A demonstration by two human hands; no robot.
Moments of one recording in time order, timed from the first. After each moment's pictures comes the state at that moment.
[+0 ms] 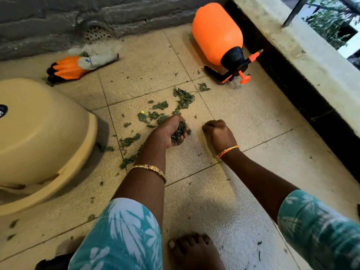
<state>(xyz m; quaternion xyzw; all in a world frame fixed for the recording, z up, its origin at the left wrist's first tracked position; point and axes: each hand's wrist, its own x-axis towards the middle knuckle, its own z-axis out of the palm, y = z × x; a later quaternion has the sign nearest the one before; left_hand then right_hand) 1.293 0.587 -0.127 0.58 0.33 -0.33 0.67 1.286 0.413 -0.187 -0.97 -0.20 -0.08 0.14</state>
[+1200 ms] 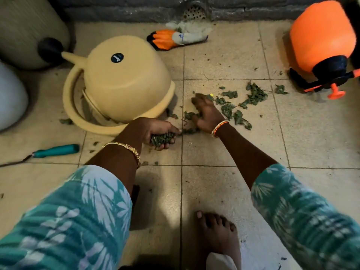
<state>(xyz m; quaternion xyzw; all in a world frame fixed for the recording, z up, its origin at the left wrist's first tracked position) 1.173 0.747 -0.104 0.61 0.37 -0.44 0.55 1.291 0.595 -0.173 -0.87 -0.36 0.16 0.28</state>
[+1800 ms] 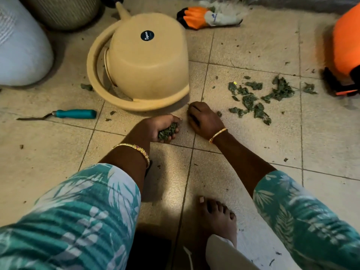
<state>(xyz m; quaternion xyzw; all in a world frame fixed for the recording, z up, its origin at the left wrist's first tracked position) 1.115 0.744 -0.133 0.53 0.48 -0.28 0.64 1.223 0.615 -0.196 -0.79 -0.56 0.03 0.25</state>
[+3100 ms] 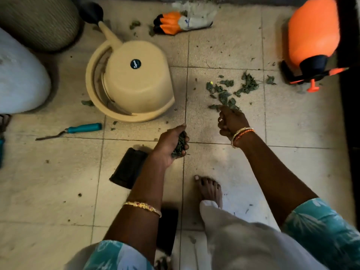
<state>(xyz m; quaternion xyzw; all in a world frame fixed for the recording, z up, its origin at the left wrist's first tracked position) 1.086 0.669 -0.014 0.42 0.51 -0.16 0.74 1.217 0.536 -0.039 -0.65 0.22 0.36 0.63</state>
